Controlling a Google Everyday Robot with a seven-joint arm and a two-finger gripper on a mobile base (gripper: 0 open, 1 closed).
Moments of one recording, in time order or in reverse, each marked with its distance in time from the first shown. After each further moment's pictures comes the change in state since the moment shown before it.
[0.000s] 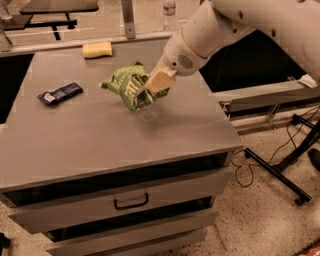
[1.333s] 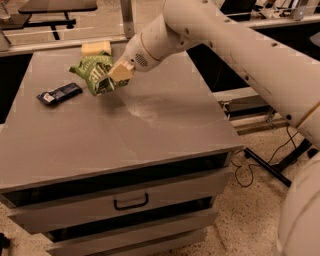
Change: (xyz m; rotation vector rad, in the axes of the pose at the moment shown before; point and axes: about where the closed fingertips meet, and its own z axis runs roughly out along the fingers) arm -0.078 -0.053 0.092 0.023 -0.207 0.020
